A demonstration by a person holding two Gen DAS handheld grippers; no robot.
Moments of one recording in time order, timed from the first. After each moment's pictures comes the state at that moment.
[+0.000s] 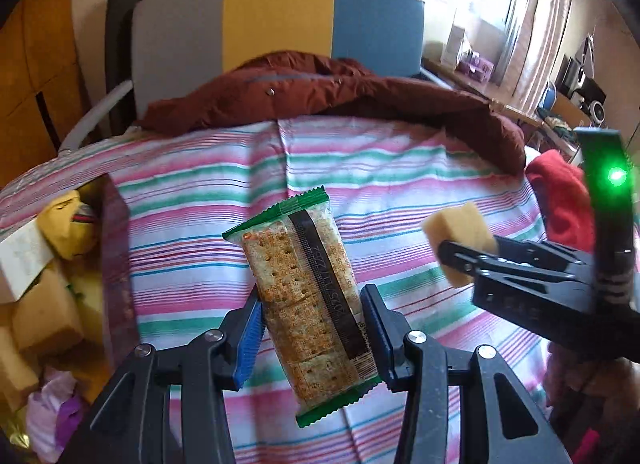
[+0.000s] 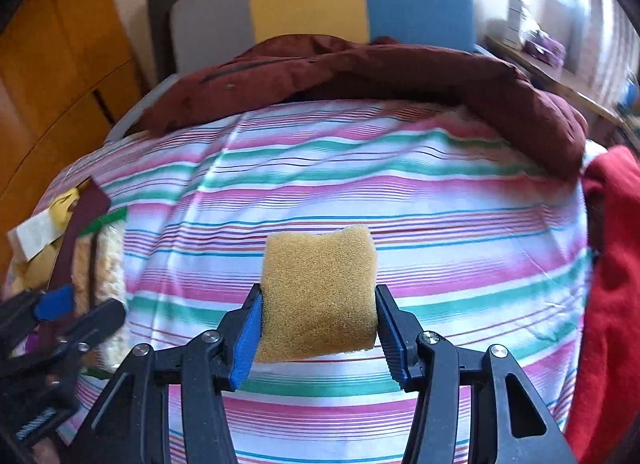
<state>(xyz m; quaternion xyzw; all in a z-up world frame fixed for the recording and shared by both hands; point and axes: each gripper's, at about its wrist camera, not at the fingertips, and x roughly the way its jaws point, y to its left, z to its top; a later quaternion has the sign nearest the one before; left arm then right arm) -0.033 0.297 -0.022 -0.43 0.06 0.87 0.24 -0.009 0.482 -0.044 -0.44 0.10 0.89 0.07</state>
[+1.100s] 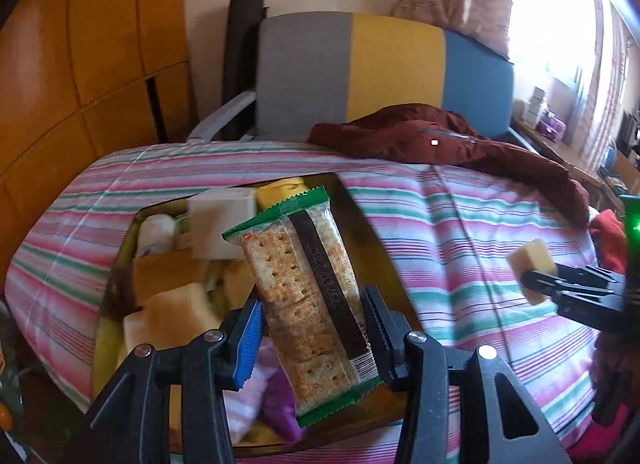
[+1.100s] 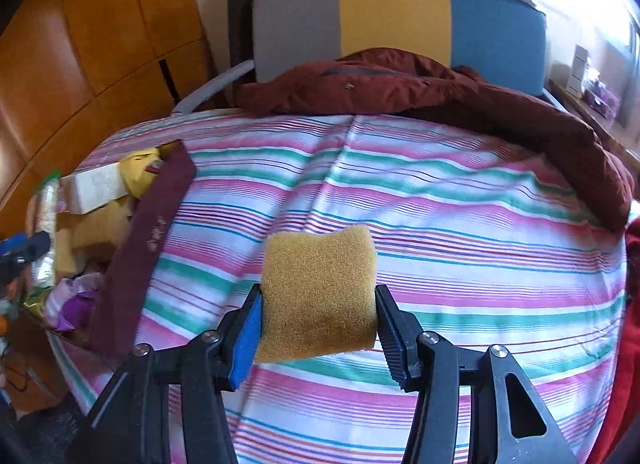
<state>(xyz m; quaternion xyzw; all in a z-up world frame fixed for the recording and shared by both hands) -0.030 0.123 0.001 -0.38 0.03 0.92 0.10 -0.008 0.389 -0.028 -0.42 0.05 0.90 -0.02</state>
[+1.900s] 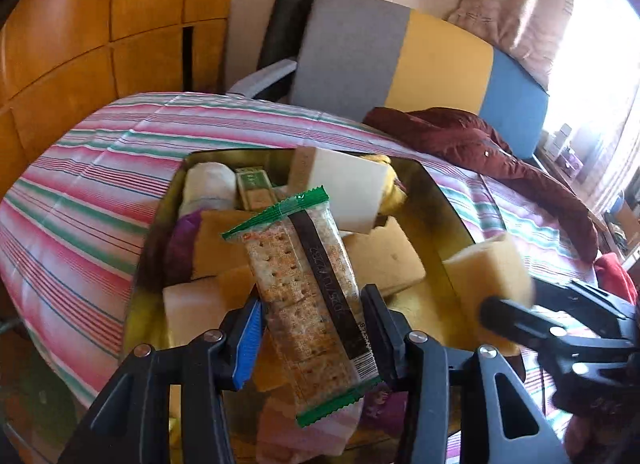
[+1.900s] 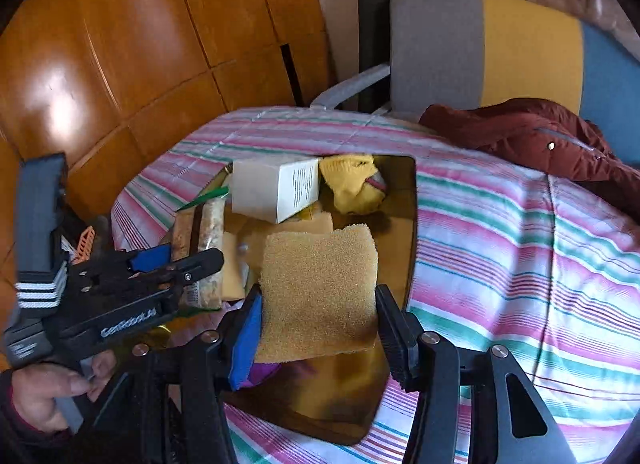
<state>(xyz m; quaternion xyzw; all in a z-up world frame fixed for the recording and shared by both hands) -0.056 0.036 -0.030 -0.42 -0.06 0.90 0.09 -0.037 0.201 -0.004 -0.41 0.03 0.89 -0.18</state>
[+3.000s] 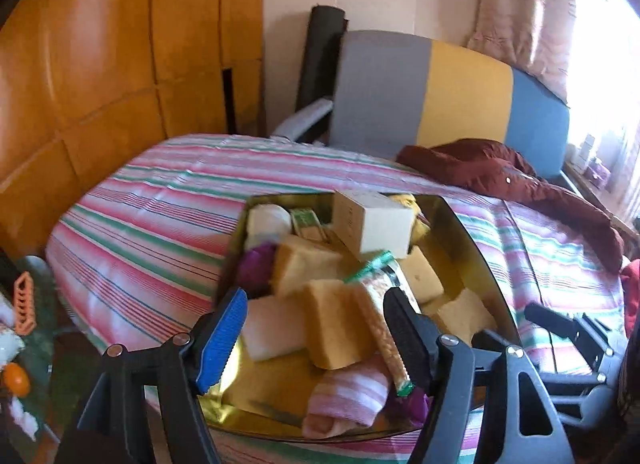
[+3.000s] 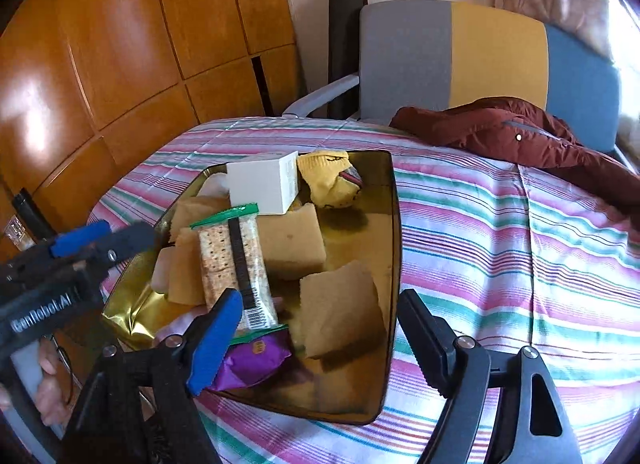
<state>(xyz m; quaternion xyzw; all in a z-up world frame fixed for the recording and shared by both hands) -0.013 0.026 0.017 -0.36 -0.02 0.93 0.00 -0.012 0.199 -0.011 -0.38 0.03 0.91 -0.13</state>
